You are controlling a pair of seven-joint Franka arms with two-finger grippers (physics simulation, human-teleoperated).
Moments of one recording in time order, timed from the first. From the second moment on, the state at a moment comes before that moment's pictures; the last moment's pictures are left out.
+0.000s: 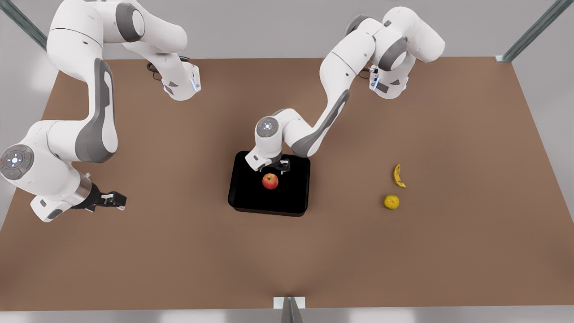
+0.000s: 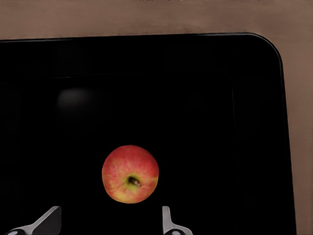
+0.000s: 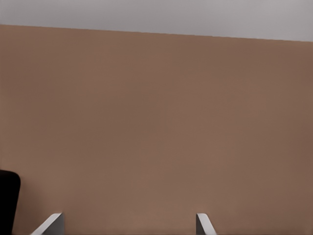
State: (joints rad) left arm -0.90 0.85 0.03 -1.25 0.03 2.17 -0.77; right arm -0.02 0.41 0.00 -1.32 -0.01 1.79 -0.06
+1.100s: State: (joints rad) left arm -0.70 0.63 0.05 -1.32 0.09 2.03 -0.91; right arm -0.01 0.41 0.01 -1.32 -0.01 1.77 -0.06
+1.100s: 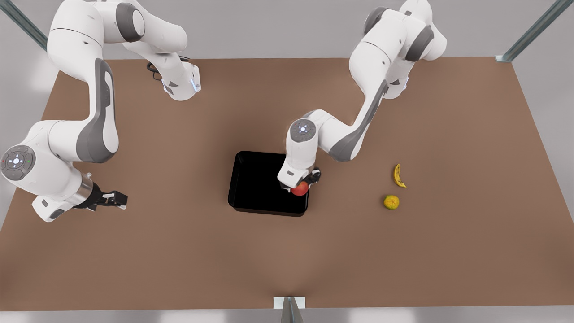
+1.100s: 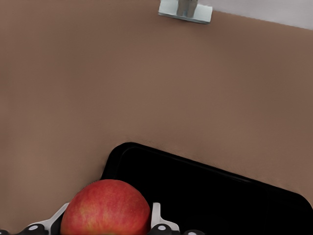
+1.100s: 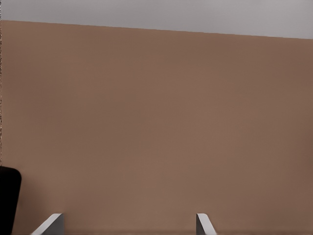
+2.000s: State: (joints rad) left arm -0.41 0.34 0.38 -1.37 -0.15 1.82 -0.21; right arm 0.44 0.19 0.17 -1.71 0.05 1.84 0.81
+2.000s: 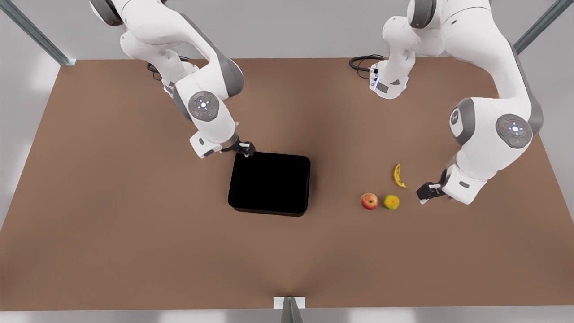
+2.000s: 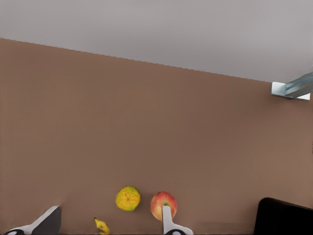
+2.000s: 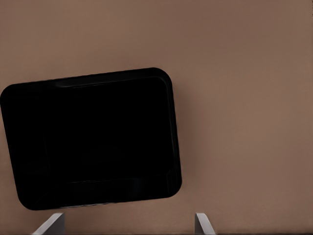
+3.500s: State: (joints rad) left arm -0.07 0.24 0.09 -1.56 -0.09 1.86 -0.01; right arm 0.33 0.44 0.18 -2.04 0.07 2.42 0.44
